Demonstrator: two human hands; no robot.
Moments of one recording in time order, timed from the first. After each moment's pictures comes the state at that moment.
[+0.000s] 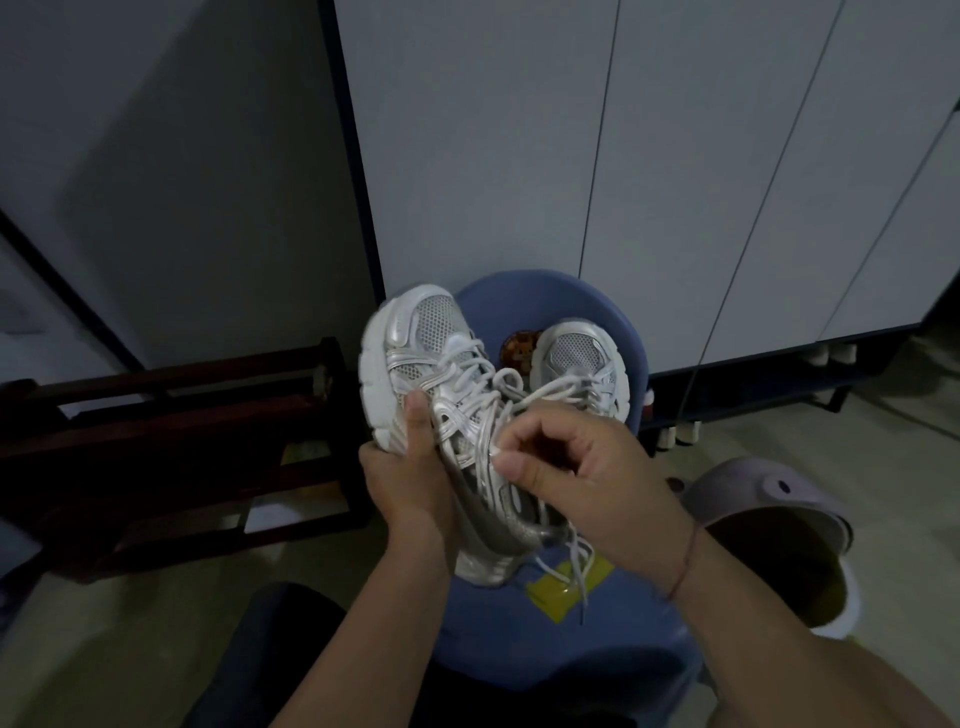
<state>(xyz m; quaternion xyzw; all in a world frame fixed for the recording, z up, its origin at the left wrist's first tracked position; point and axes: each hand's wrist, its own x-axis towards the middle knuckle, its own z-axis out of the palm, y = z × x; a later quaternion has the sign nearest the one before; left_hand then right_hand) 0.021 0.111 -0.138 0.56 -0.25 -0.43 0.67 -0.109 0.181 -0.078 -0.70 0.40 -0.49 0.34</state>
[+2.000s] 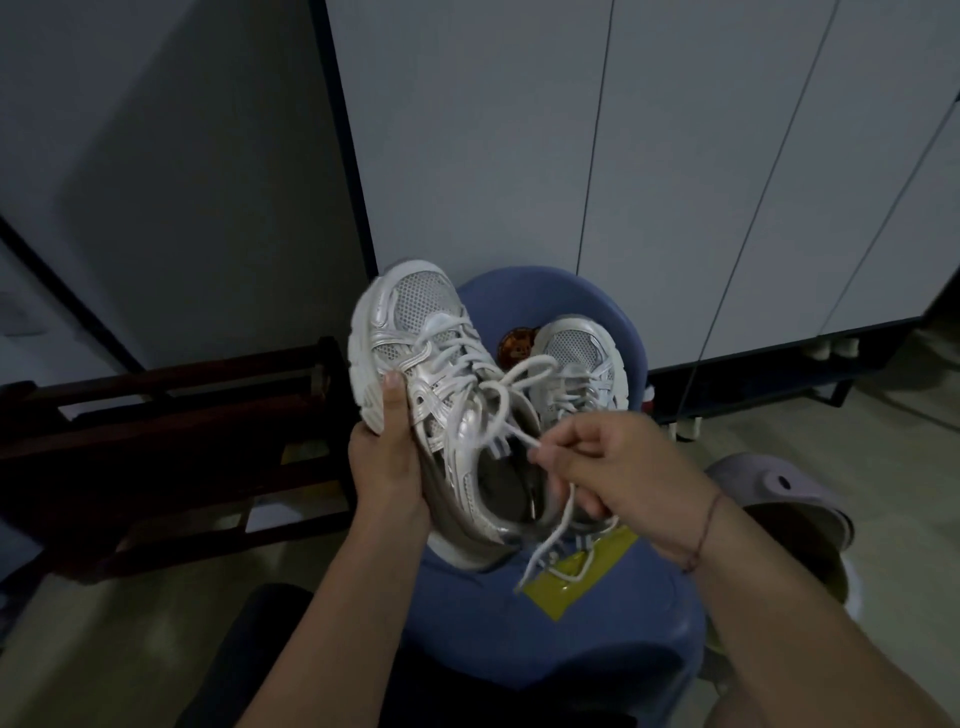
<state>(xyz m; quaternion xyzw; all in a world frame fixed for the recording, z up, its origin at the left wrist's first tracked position) 0.033 0.104 -0.119 0.51 -0.23 -0.51 0.65 -0.127 0.182 -0.071 -0.56 0.57 -0.42 0.44</state>
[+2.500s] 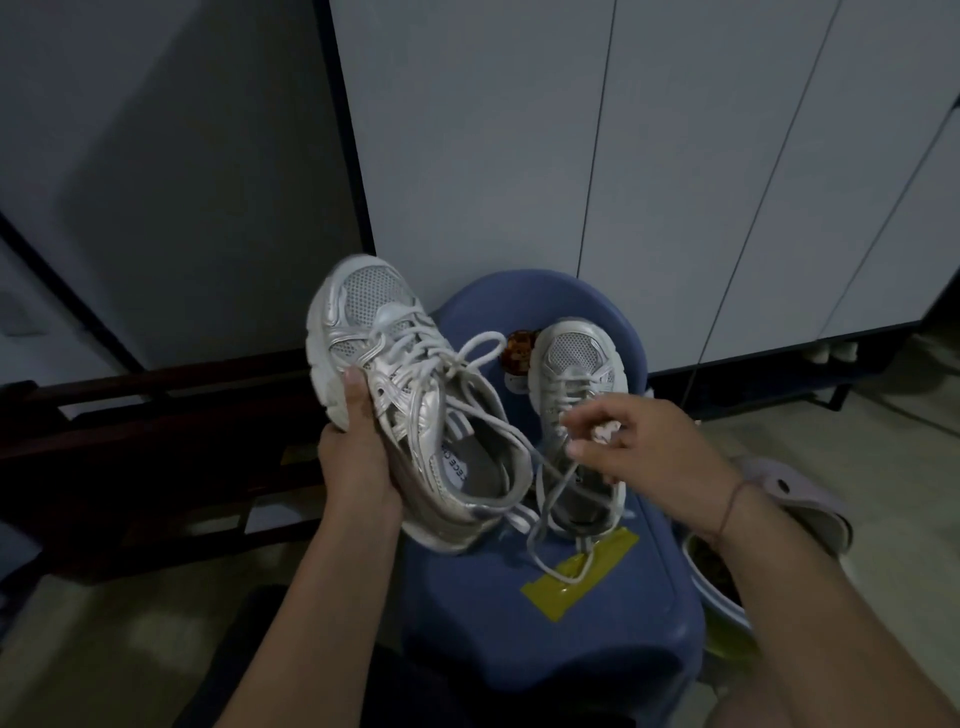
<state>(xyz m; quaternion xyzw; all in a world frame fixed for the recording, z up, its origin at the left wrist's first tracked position) 0.053 0.096 -0.112 0.52 -0.20 -0.51 0.66 -0.160 0.165 -0.083 -0.63 0.60 -0.38 0.31</state>
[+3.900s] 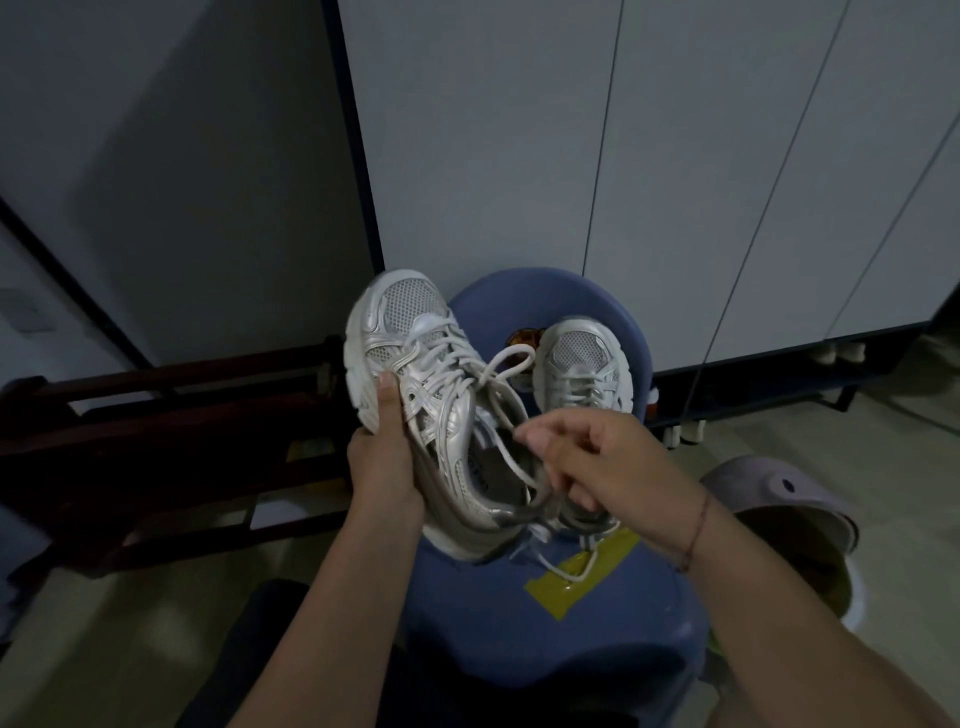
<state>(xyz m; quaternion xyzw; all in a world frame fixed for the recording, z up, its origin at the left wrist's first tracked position) 0.042 0.098 -0.119 0.53 -0.19 -0.54 0.62 -0.126 0.174 -0.080 -0.59 0.52 -0.43 0.44</state>
